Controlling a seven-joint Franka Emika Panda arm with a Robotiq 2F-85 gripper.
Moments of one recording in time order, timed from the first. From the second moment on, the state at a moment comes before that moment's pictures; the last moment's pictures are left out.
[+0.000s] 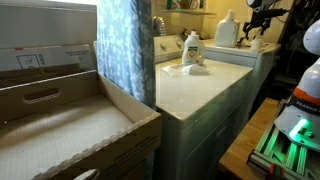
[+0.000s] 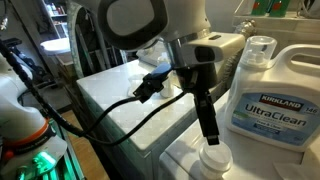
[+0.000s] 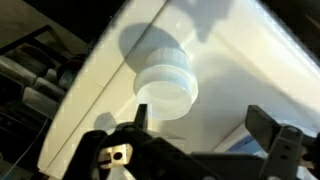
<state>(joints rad) -0.45 0.02 -0.46 -2.11 -0.26 2.47 0.15</state>
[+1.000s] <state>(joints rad) -0.46 0.10 -0.45 -2.11 -0.13 2.53 0.03</state>
